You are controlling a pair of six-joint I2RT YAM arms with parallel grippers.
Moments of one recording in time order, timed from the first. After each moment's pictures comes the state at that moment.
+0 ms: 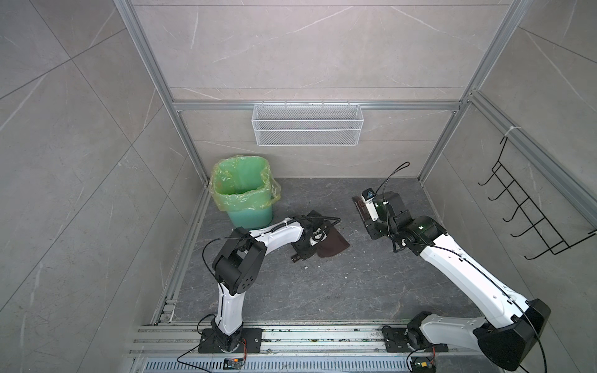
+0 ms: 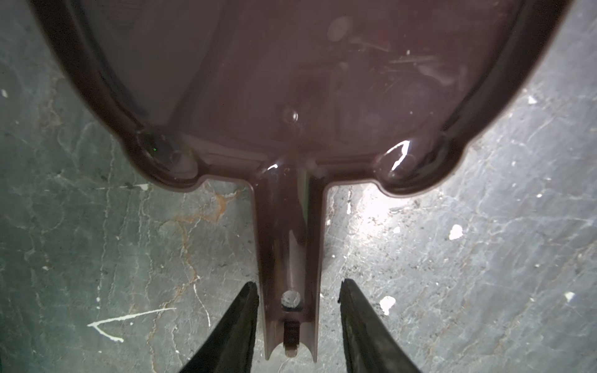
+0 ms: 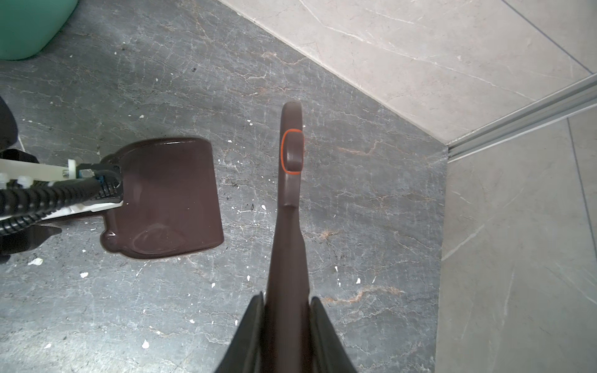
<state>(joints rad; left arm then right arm) -0.74 1.95 1.39 -0.84 -0.04 0.28 0.55 1.26 1.27 -0.83 0.35 -0.09</state>
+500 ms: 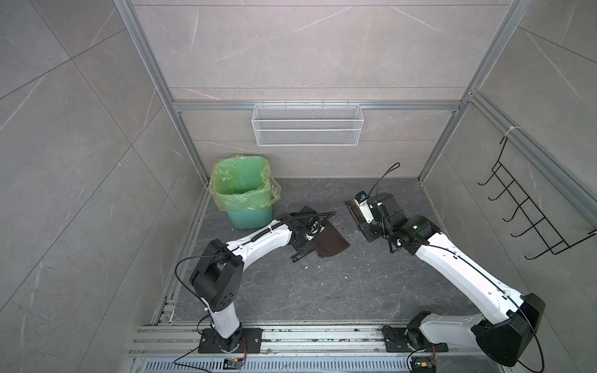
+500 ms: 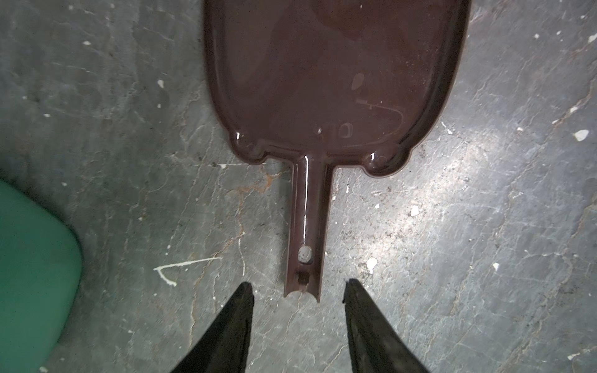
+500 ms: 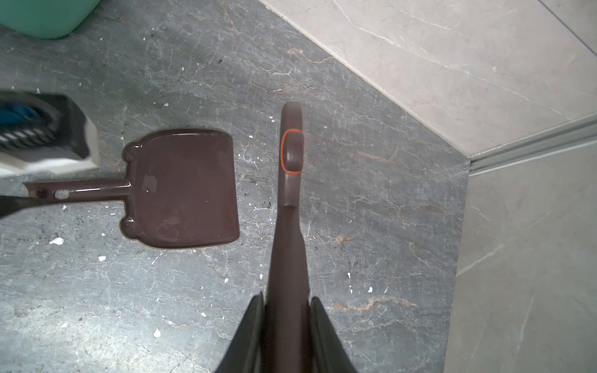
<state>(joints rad) -0.74 1.72 1.30 -0.79 -0.07 0.21 0.59 1.29 1.28 -0.83 0.33 -0.12</state>
